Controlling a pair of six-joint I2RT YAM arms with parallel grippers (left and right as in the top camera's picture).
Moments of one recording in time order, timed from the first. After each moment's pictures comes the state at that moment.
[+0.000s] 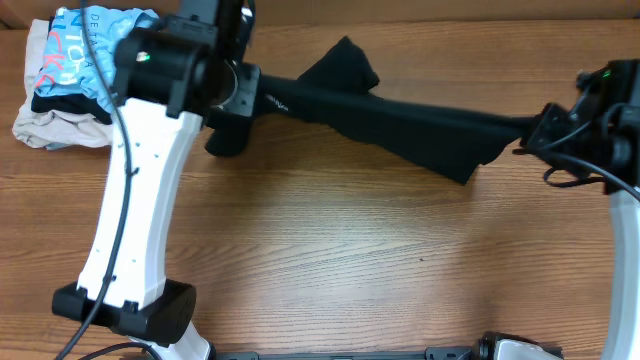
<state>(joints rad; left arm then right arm) -0.28 1.81 2.32 -1.52 -0.17 -0.05 -0.19 1.36 1.63 -1.25 -0.18 0.37</state>
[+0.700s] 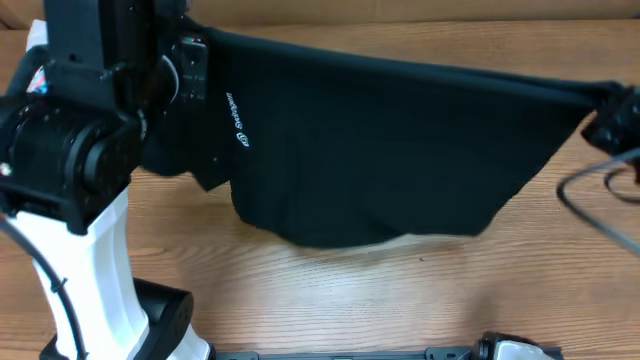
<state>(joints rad) -0.28 1.79 2.80 -1.63 -0.23 0.00 -0.18 1.34 2.09 -1.42 -0.06 0.35</state>
